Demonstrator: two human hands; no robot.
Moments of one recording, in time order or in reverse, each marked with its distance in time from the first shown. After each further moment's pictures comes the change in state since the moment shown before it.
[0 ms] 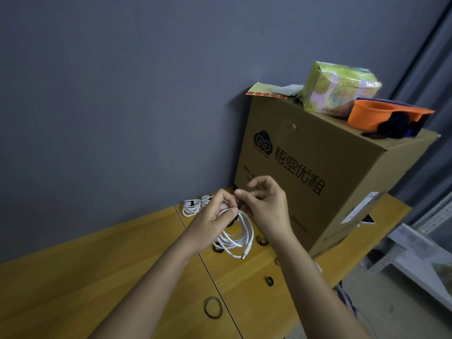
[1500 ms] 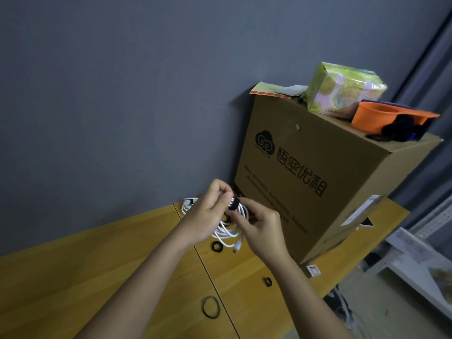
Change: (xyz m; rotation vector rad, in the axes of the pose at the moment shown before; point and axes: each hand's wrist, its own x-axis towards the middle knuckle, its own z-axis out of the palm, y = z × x) left_hand 0.006 0.007 -0.011 0.070 0.103 0.013; right_hand -0.025 0.028 0.006 -0.285 -0.137 -0.311
